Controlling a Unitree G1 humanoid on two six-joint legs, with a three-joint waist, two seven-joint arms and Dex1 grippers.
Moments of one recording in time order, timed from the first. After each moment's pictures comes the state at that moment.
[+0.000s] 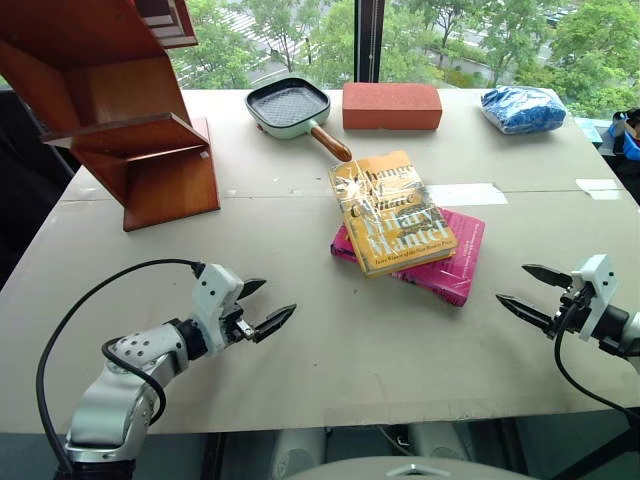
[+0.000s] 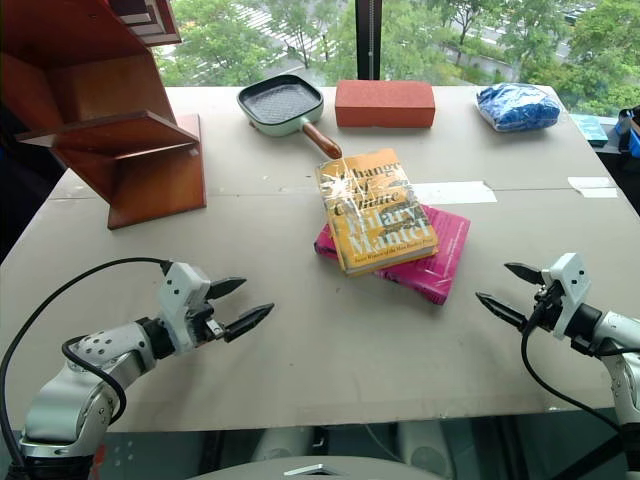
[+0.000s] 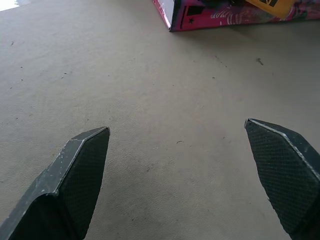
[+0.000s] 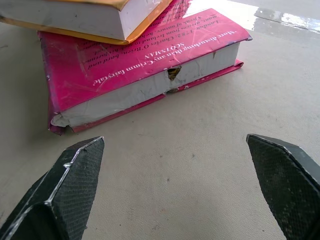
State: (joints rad) left arm 0.16 0.63 0.18 -0.38 -0.42 0.47 -0.78; right arm 0.05 -0.70 -0.29 0.04 0.45 0.18 1.02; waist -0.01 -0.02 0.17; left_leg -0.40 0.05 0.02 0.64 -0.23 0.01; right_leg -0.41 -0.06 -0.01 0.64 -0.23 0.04
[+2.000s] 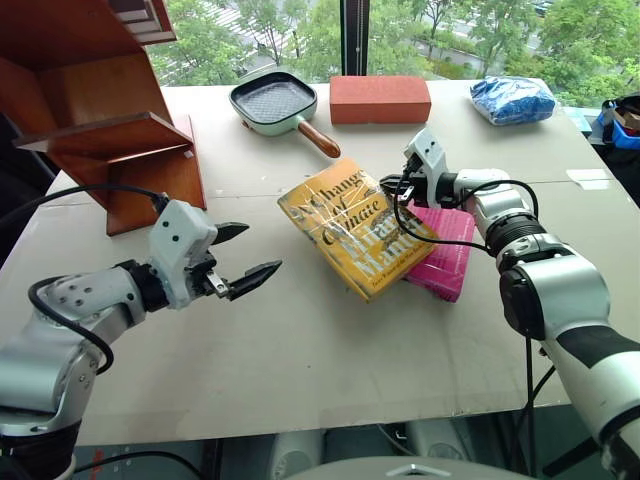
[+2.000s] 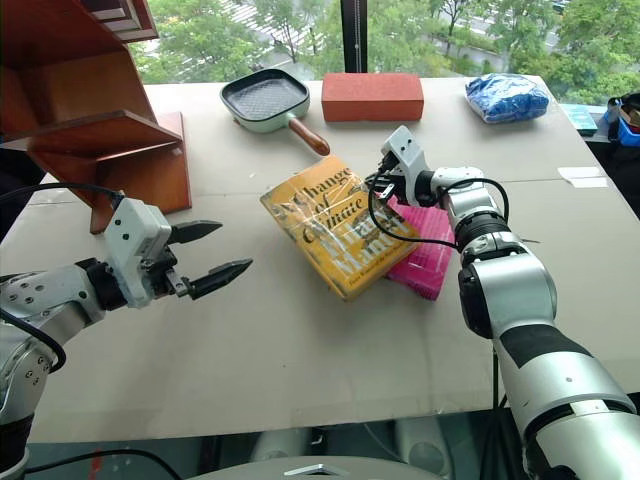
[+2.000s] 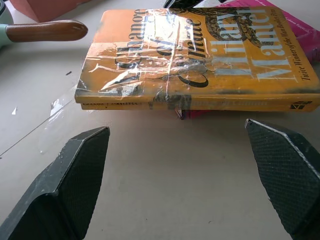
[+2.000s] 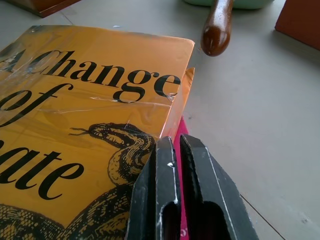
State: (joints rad) left arm 0.00 0.87 0.35 -0.56 -0.60 0.67 -0.78; right arm -1.24 -0.24 0.00 1.31 -0.03 -0.05 0.99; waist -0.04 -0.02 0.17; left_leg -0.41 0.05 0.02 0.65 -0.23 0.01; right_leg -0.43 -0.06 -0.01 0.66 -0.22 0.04
